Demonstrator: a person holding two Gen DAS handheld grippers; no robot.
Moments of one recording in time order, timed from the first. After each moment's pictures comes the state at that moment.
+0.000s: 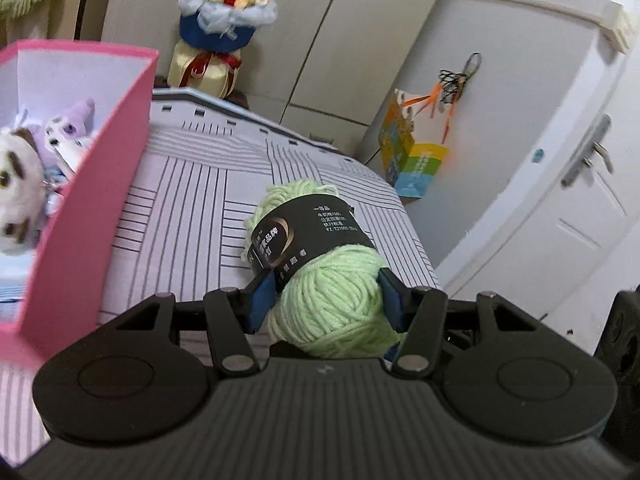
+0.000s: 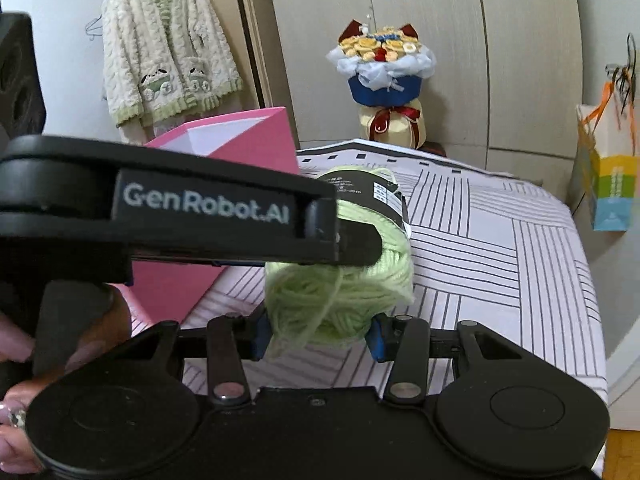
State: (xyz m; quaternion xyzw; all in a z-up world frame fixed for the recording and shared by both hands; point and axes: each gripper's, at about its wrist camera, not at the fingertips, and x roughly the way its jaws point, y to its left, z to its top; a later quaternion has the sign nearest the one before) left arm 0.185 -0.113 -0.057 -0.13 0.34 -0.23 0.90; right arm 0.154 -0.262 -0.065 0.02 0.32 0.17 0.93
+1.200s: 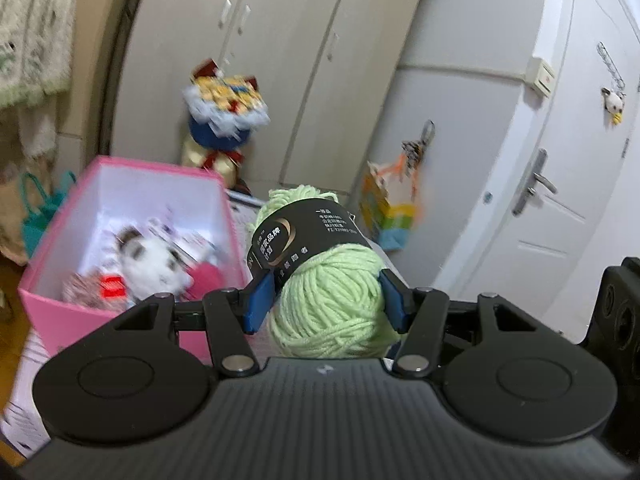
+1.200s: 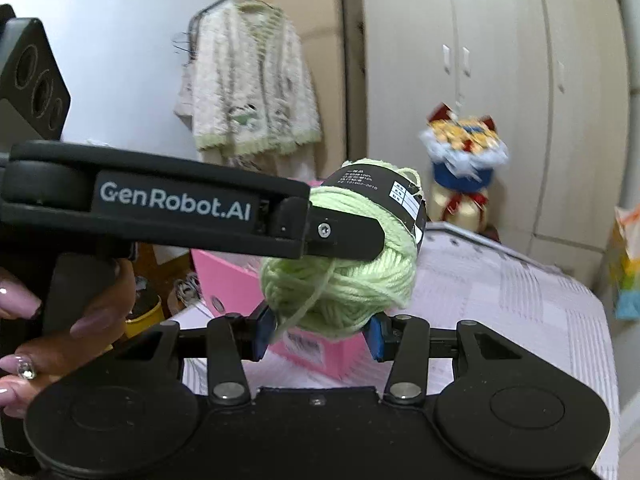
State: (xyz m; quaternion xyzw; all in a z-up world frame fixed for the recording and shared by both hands) left arm 0.084 0.027 0.025 -0.11 0.22 -0.26 0.94; right arm 0.073 -0.137 0.014 -0.04 0.22 0.23 0.95
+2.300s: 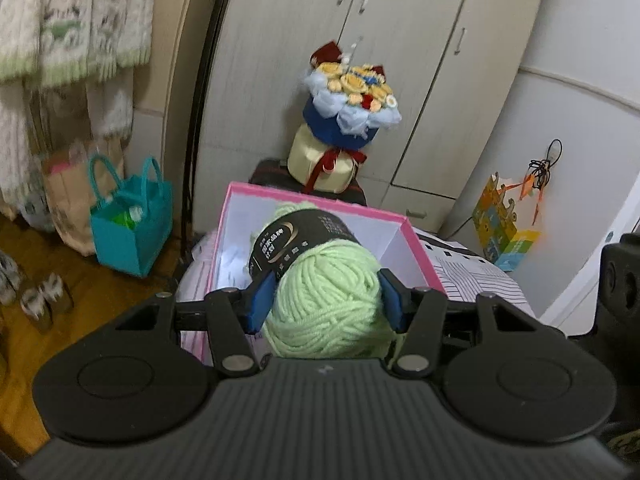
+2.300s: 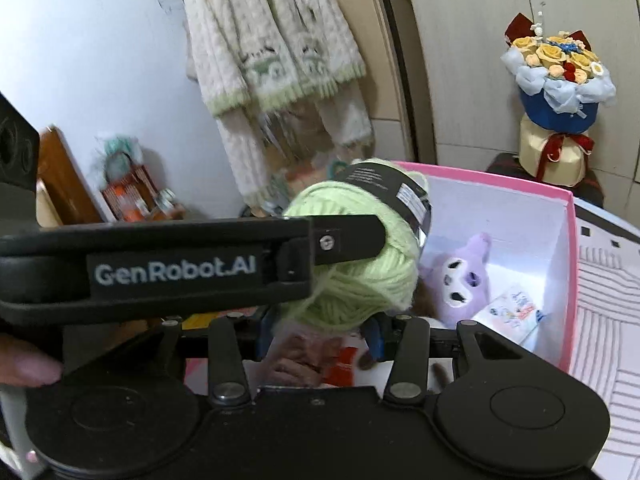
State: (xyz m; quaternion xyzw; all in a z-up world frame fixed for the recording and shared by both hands) left arm 0.271 0.140 0.003 -0.13 0.29 -0.15 0.94; right arm 0.274 -0.027 -0.011 0.02 0.35 0.30 0.88
